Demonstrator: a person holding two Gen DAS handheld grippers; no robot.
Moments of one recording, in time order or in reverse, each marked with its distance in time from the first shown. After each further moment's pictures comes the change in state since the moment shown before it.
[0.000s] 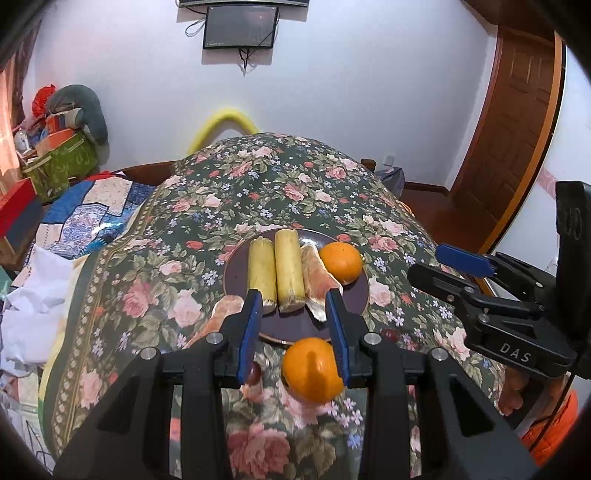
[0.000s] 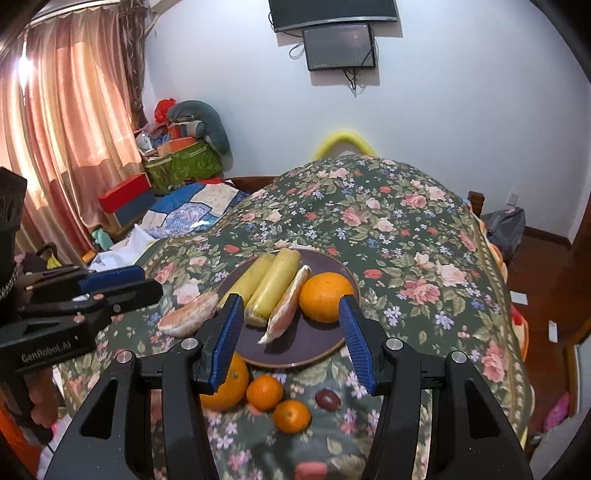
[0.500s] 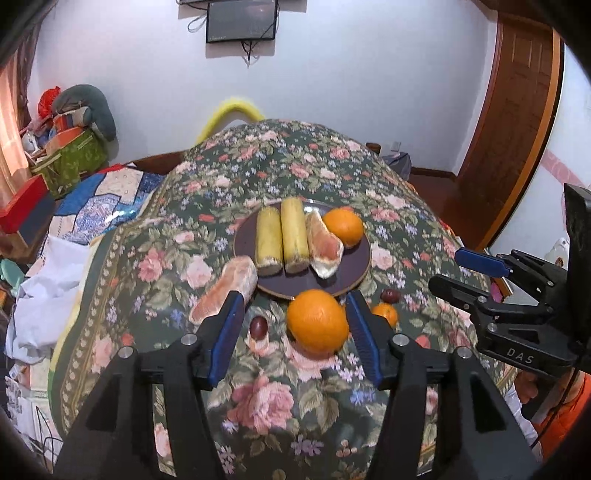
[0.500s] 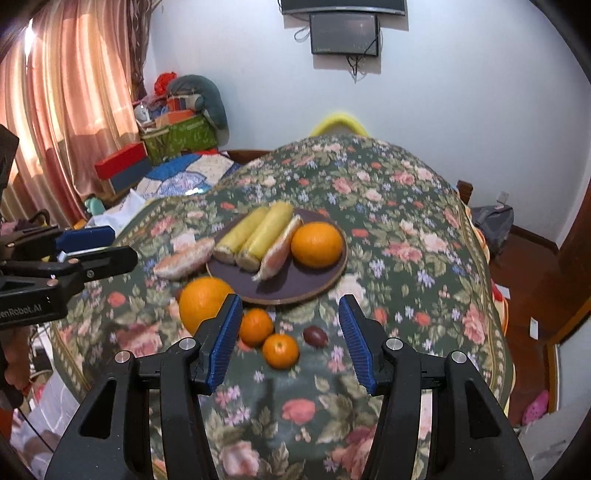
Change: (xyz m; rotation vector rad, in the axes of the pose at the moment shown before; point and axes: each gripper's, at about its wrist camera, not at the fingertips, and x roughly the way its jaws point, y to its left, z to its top) left arm -0.015 -0.009 -0.034 0.025 0.052 0.043; right arm -0.014 0.002 -0.041 -0.056 0.089 -0.051
